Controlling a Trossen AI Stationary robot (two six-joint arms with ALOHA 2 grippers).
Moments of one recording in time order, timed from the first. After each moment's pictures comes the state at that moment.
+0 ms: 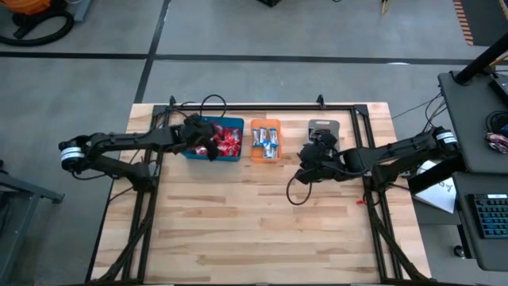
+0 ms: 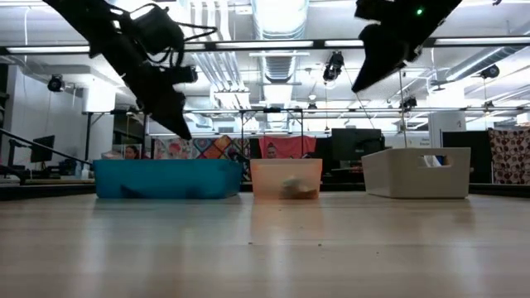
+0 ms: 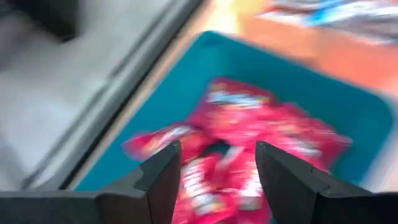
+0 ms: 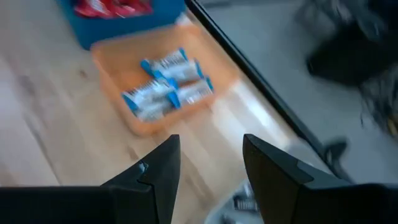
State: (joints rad) left arm 0.36 1.22 0.70 -0.29 -0.41 0.02; right arm 0.17 1.29 0.96 -0.68 0.77 0.44
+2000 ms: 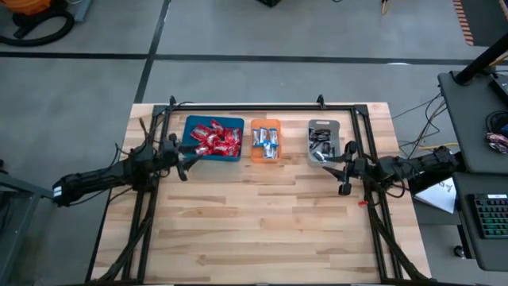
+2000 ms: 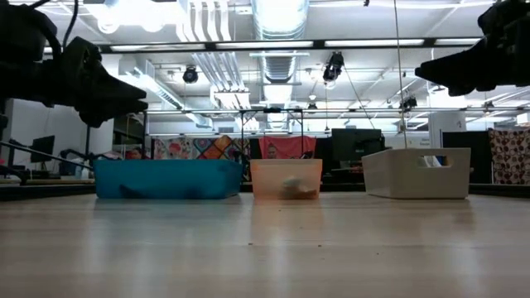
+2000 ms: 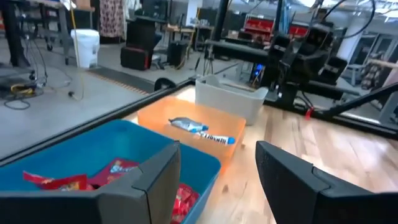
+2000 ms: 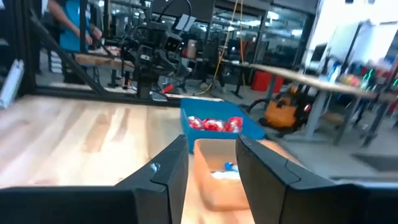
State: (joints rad) left arm 0.28 0.09 0.01 0.03 -0.08 -0.17; right arm 0.25 0.04 0.01 0.08 0.45 -0.20
